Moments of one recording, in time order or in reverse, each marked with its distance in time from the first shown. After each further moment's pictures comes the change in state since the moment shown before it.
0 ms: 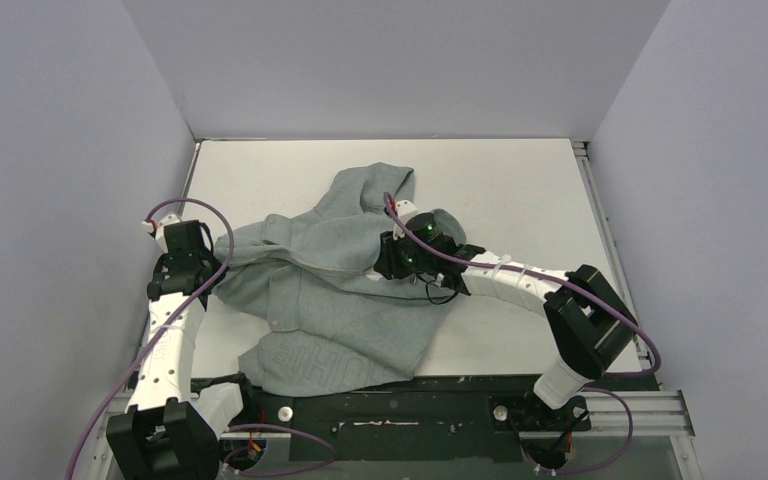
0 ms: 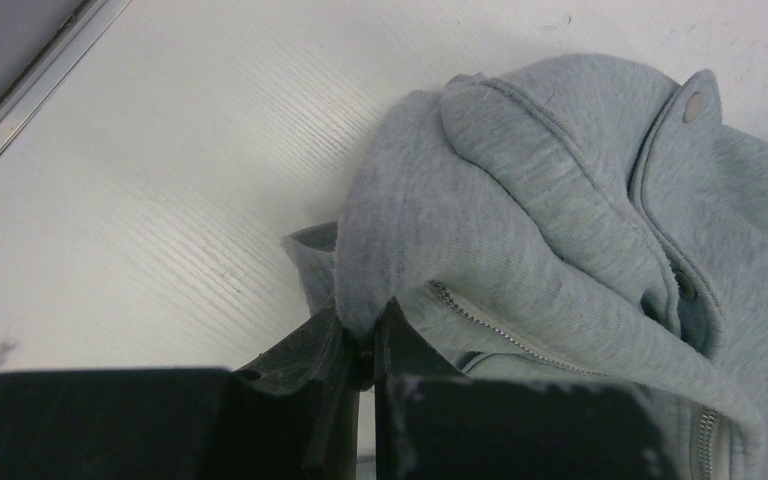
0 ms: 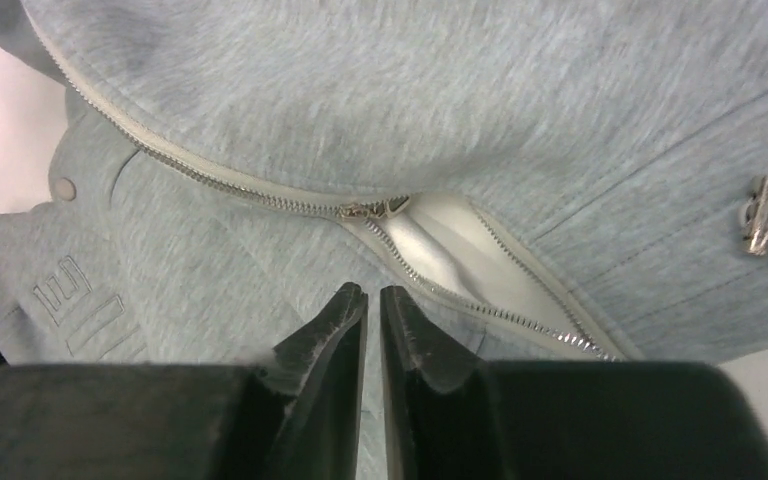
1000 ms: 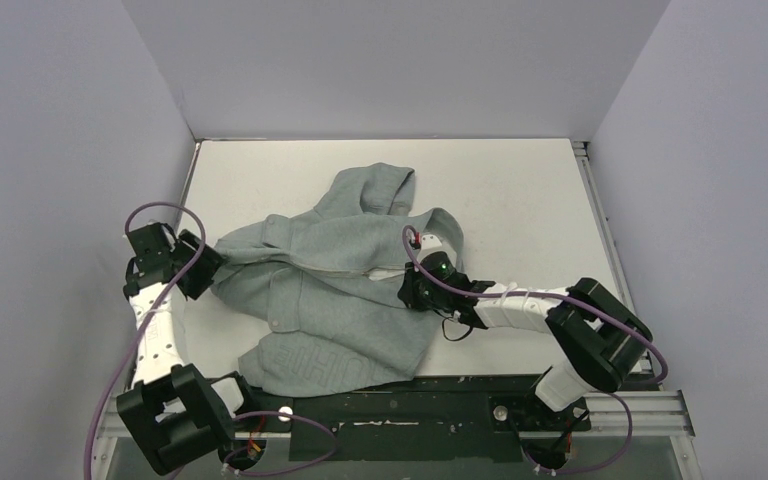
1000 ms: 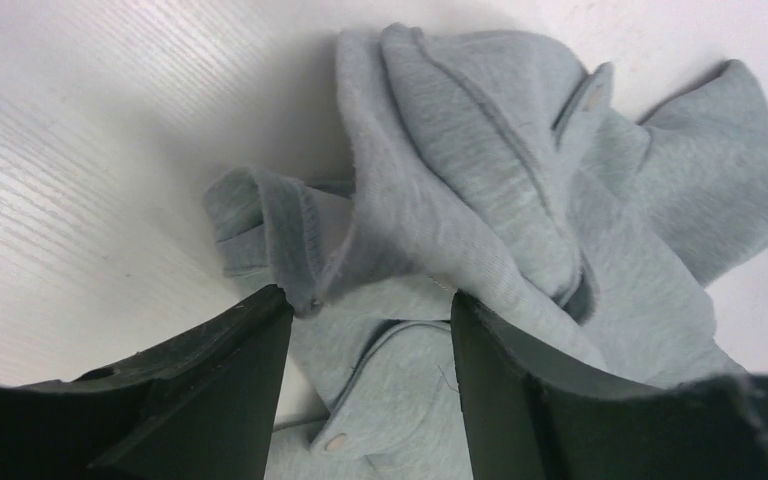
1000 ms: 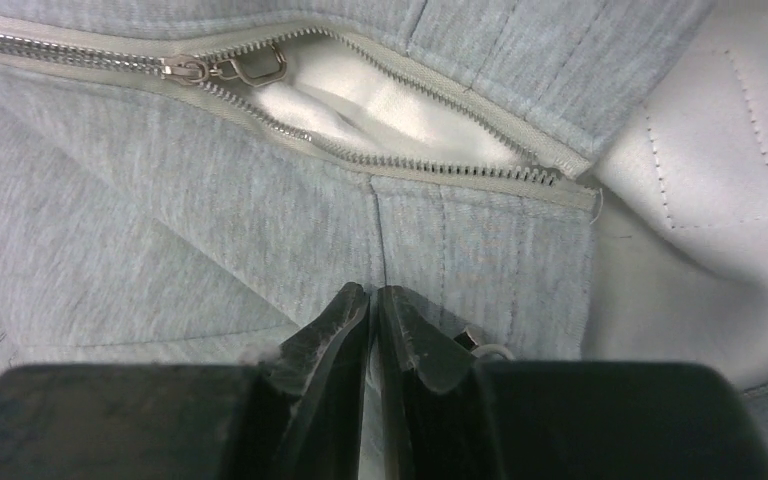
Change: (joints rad) left arm 0.256 0.103 0.029 0.008 0.454 -0.062; right arm 0.025 -0.080 -0.331 0.180 0.185 0.144
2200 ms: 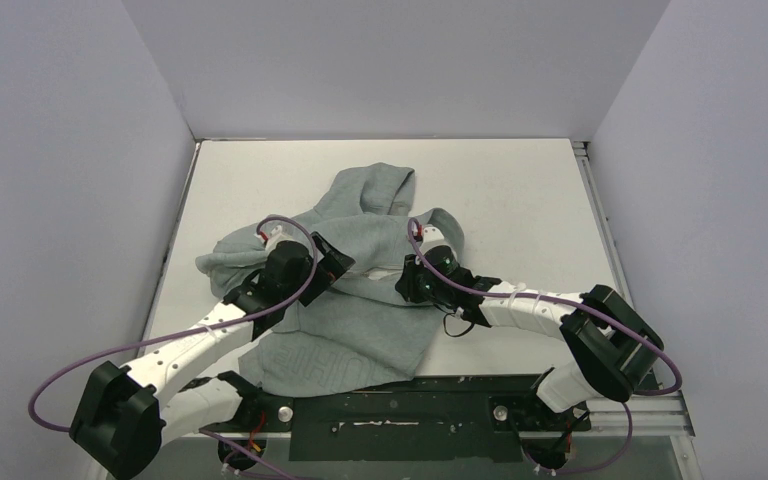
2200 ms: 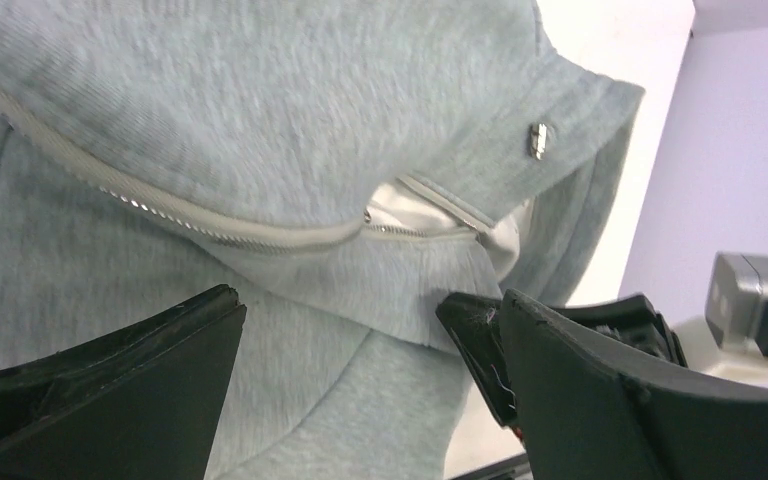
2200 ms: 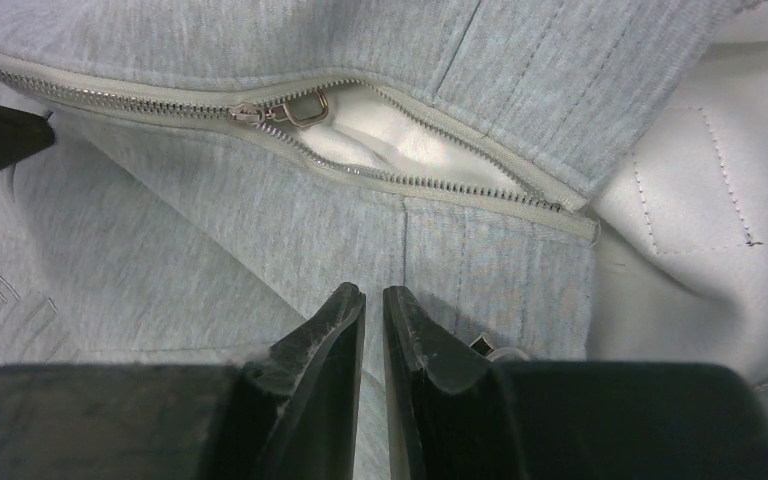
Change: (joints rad) left arm -1.028 -0.014 -0.216 0.447 -0.379 -0.583; right arm 0.000 -0.065 0.031 -0.034 -0.003 0.005
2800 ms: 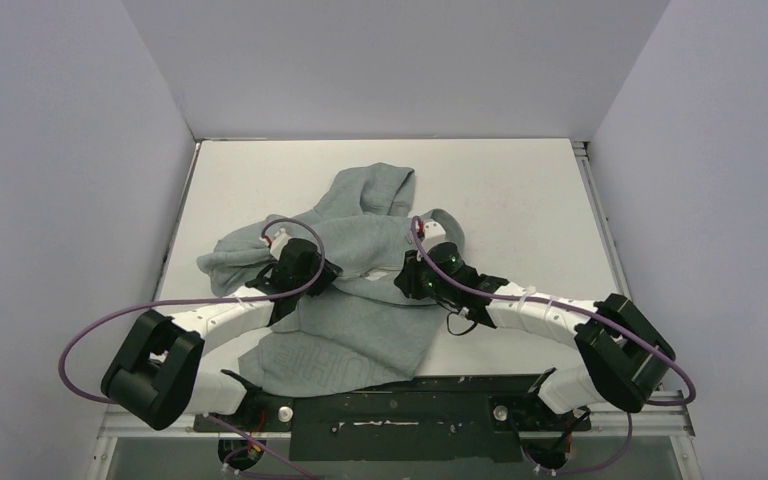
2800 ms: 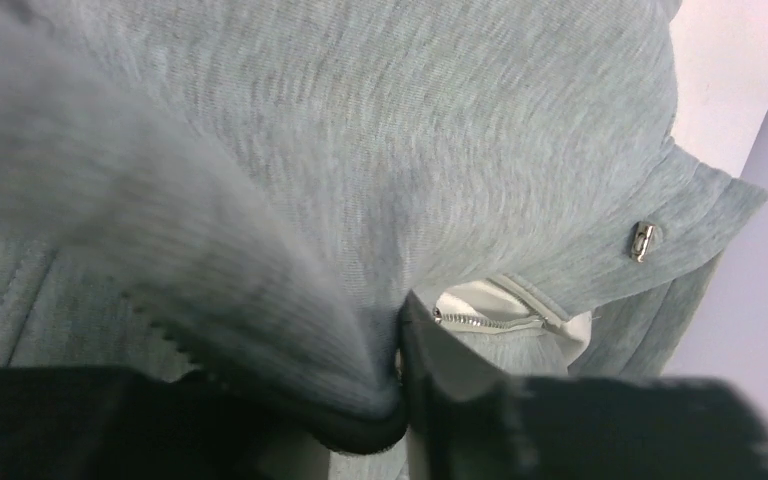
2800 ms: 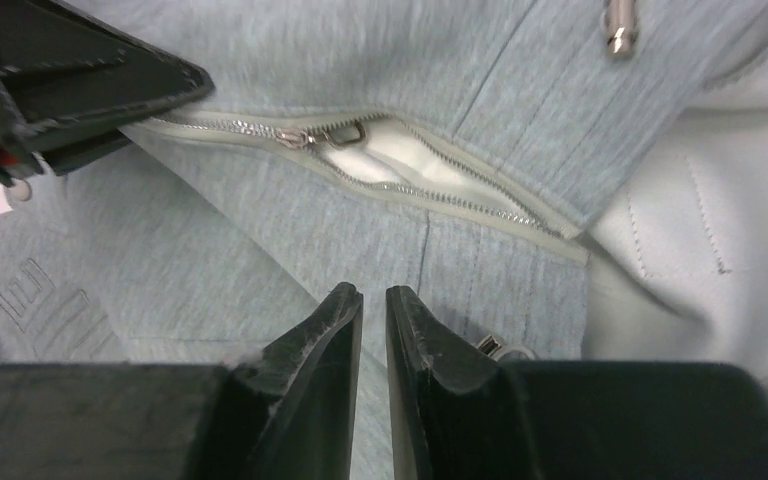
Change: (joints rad) left arm 0.060 0.233 -0.026 0.175 -0.015 -0.020; right arm 0.000 -0.050 0.000 0.000 -0.015 -0.035
